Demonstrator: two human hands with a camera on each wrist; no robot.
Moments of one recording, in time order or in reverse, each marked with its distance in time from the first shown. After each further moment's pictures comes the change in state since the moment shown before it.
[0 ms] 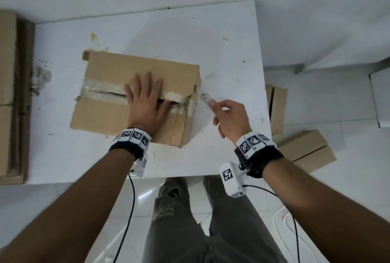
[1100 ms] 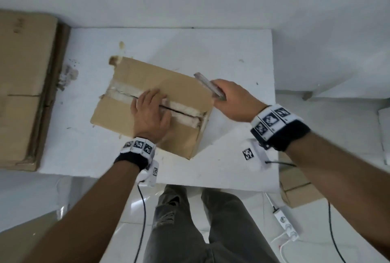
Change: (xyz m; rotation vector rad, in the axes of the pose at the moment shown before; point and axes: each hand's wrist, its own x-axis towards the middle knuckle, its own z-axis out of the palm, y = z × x) left_hand -0.022 -0.006 -0.029 -0.214 0.194 -0.267; right_hand 0.023 -0.108 0.000 -0.712 -0.437 -0.472
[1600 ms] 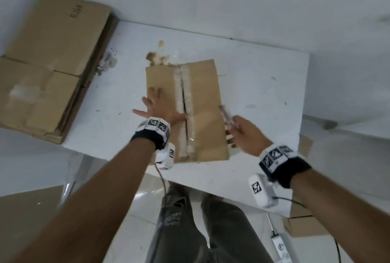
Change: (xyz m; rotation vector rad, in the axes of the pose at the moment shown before) left_hand 0.030 -0.013 -0.026 0.127 -0.326 -0.684; right_hand 0.001 0.030 0.065 0.170 -0.114 0.206
